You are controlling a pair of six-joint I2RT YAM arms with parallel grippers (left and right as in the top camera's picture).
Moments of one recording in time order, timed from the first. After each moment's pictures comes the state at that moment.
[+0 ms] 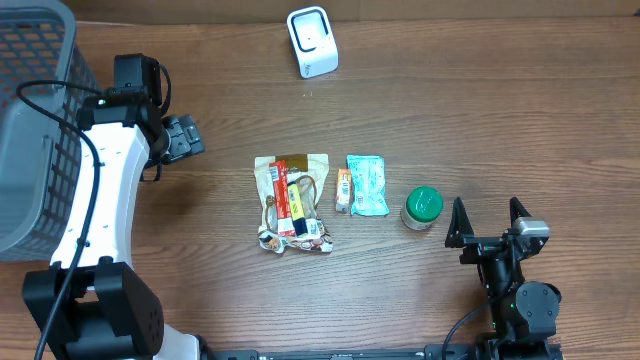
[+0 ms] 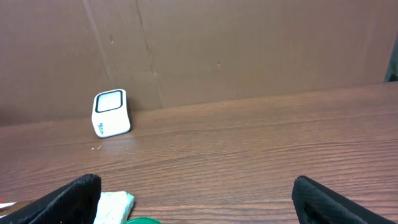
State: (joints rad) left arm 0.08 1.69 1.47 -1.07 -0.18 -0.35; right arm 0.05 0.01 0.02 -0.03 -0.01 0.15
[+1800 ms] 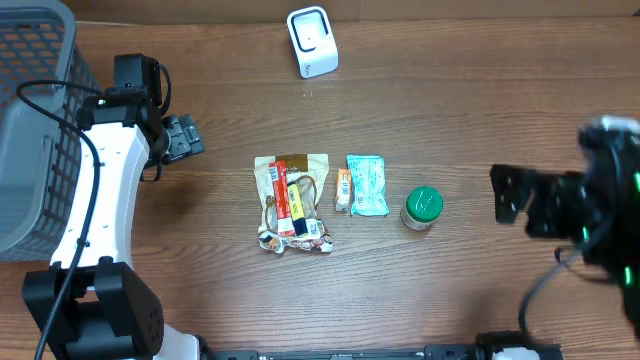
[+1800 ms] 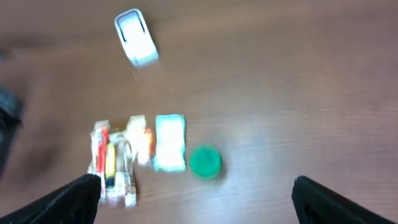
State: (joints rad) left arm 0.08 1.69 1.47 -1.07 -0.18 -0.35; right arm 0.05 1.06 1.74 -1.46 -0.11 0.20
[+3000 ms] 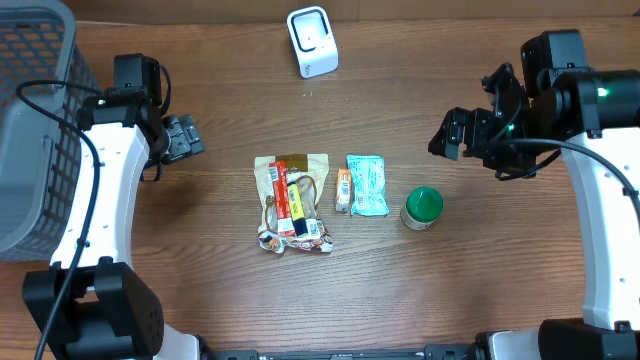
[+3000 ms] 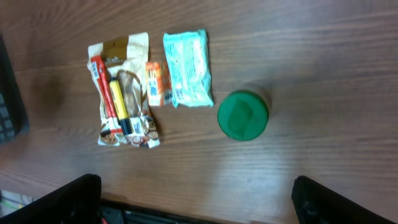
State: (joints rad) left arm 0.08 1.69 1.47 -1.07 -0.18 -0.35; right arm 0.05 1.58 1.79 -1.55 -0.34 0.20
